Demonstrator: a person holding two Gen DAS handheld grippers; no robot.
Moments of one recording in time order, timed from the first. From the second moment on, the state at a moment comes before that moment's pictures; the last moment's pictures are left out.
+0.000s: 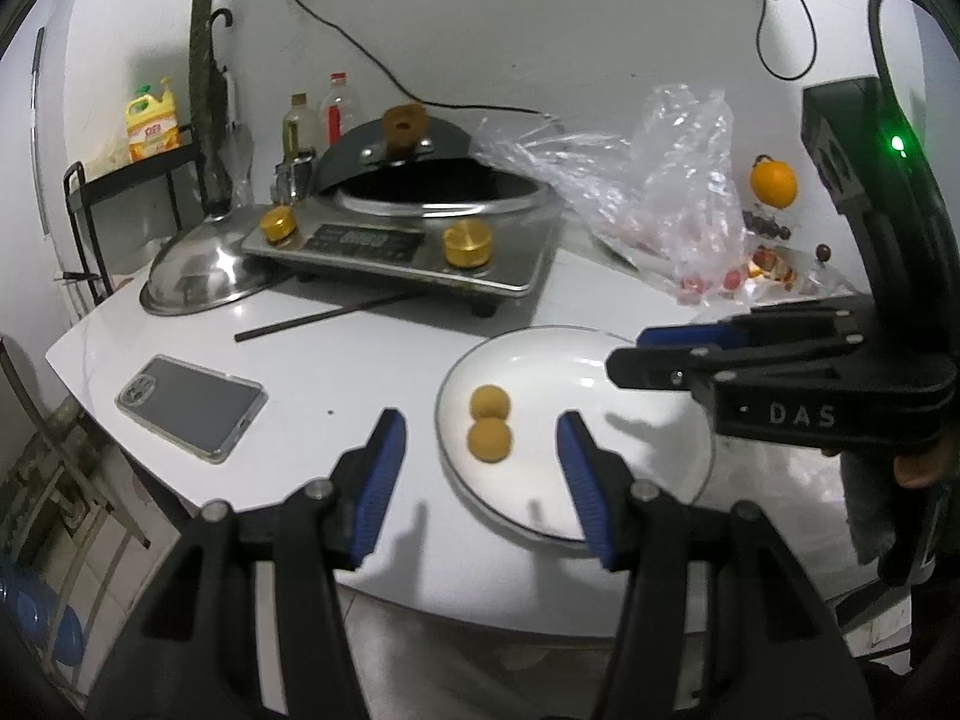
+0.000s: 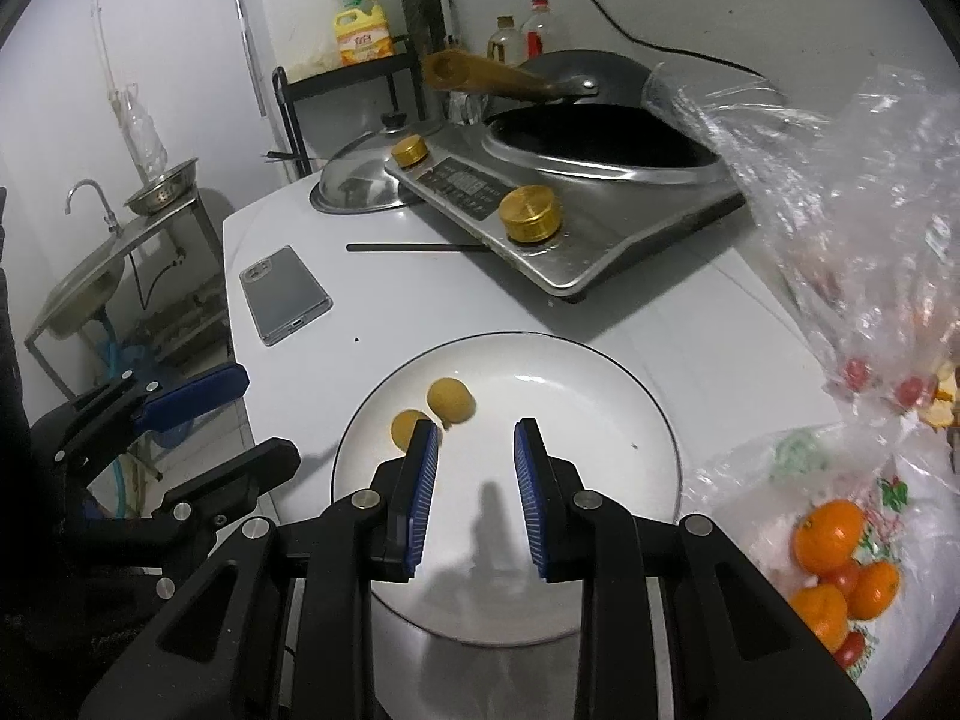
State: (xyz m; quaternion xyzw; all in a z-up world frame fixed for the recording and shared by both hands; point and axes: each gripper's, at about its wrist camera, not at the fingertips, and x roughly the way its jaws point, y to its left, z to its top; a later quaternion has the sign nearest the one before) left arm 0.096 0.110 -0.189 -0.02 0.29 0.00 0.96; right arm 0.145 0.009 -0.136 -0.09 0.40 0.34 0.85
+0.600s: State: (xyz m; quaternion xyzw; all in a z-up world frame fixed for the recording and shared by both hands) left arm 0.092 0.031 -0.175 0.01 0.29 -0.03 0.96; right arm 0.113 -0.086 -0.127 -0.05 0.39 0.30 0.87
